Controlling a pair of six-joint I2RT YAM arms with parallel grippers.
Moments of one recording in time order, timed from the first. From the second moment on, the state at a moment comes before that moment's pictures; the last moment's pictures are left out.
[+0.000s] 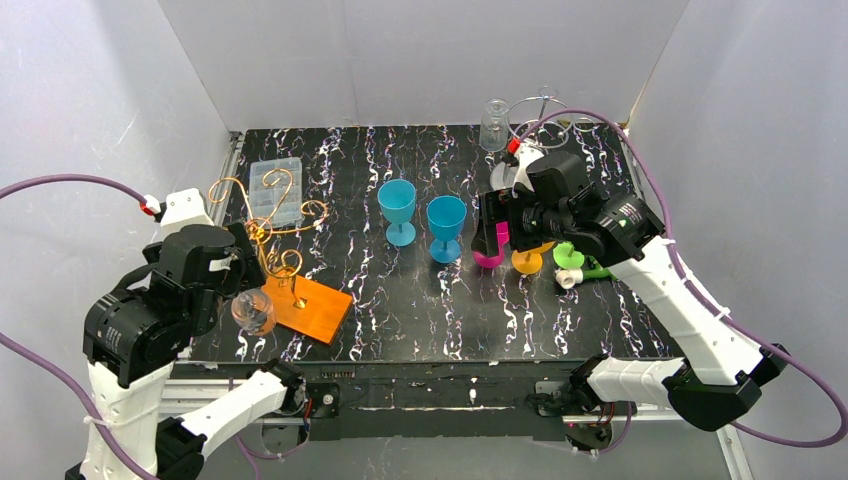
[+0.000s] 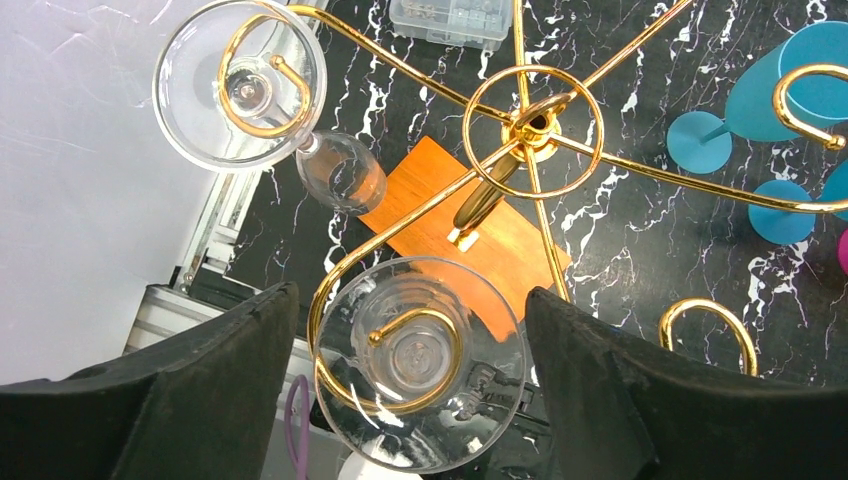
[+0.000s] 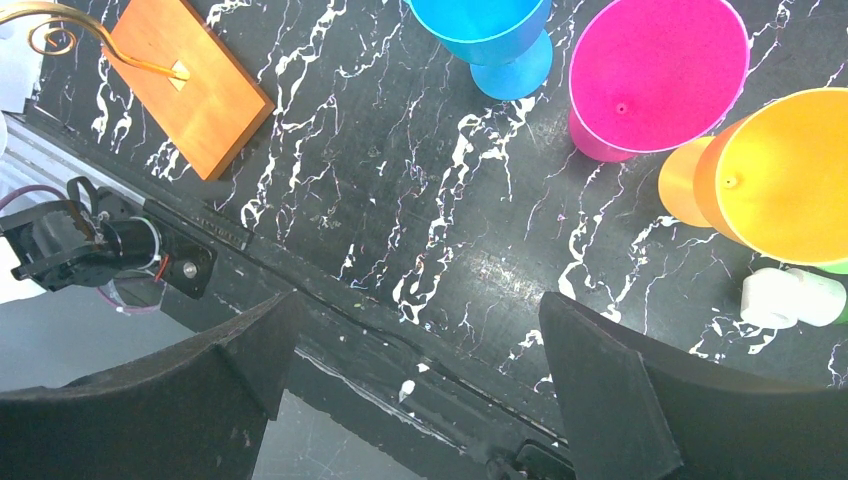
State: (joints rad) left arm -0.53 0.86 1.69 -1.62 -0.69 -0.54; right arm 0.74 1.20 1.54 -1.08 -0.05 0.39
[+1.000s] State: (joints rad) left arm -0.53 0.85 1.76 -1.62 -0.68 -0.52; right arm 0.74 1.22 1.54 -1.08 -0.05 0.39
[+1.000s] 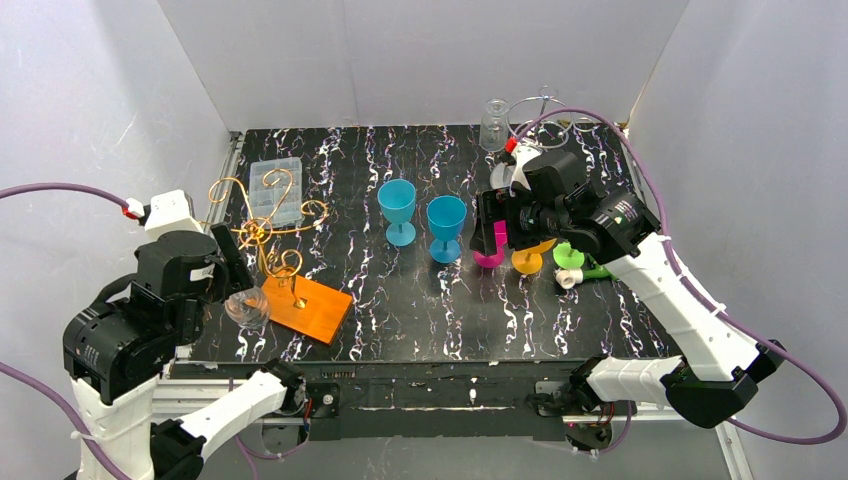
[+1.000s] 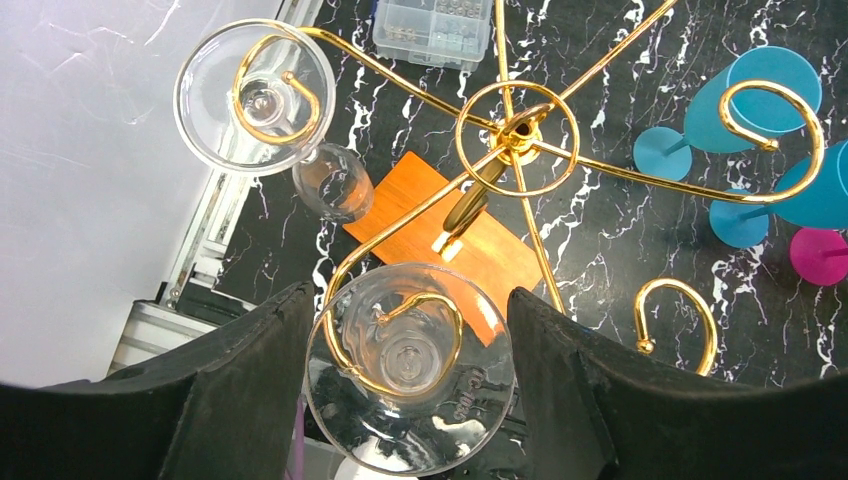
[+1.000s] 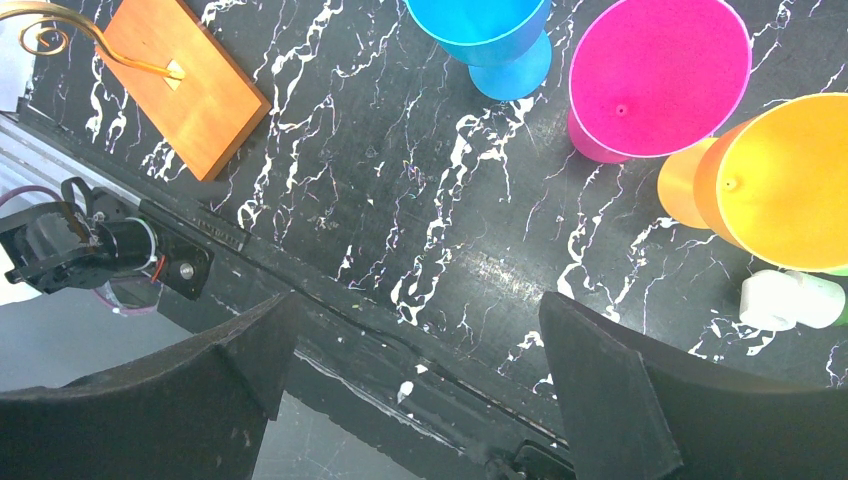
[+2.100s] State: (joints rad) left arm -0.51 0.93 1.78 -1.62 -0.81 -0.52; right arm 0.74 1.22 1.54 -1.08 -0.05 0.39
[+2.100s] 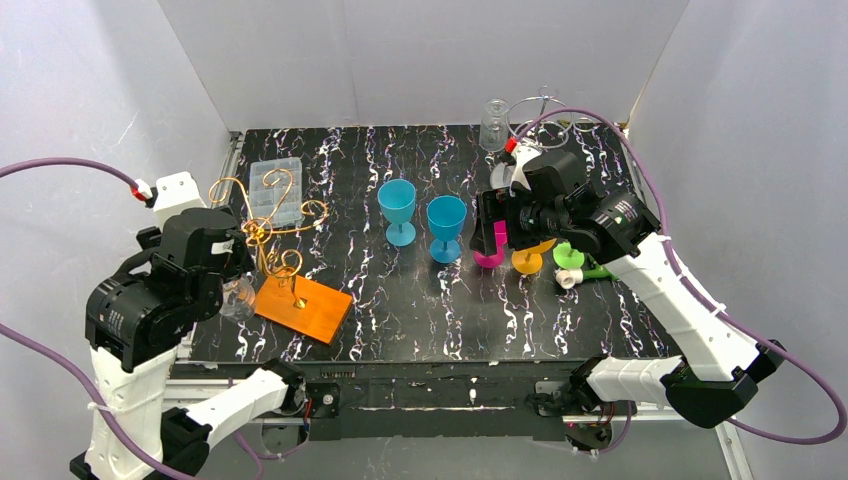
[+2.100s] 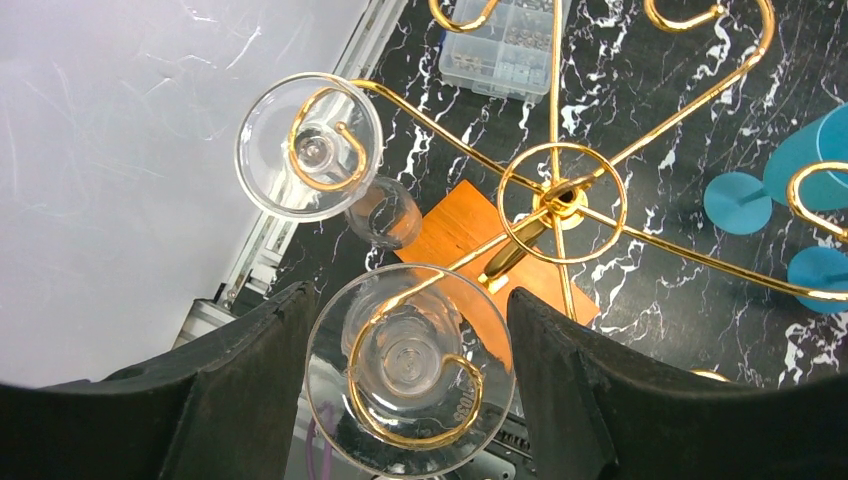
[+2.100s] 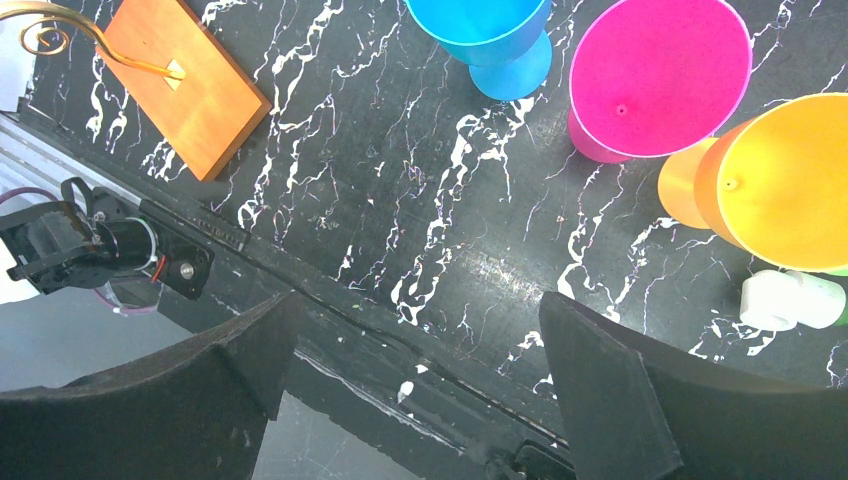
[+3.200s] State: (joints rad) left arm -0.51 0.98 1.79 -1.62 -0.58 -0.42; right arm 0.74 1.22 1.54 -1.03 -0.12 0.39
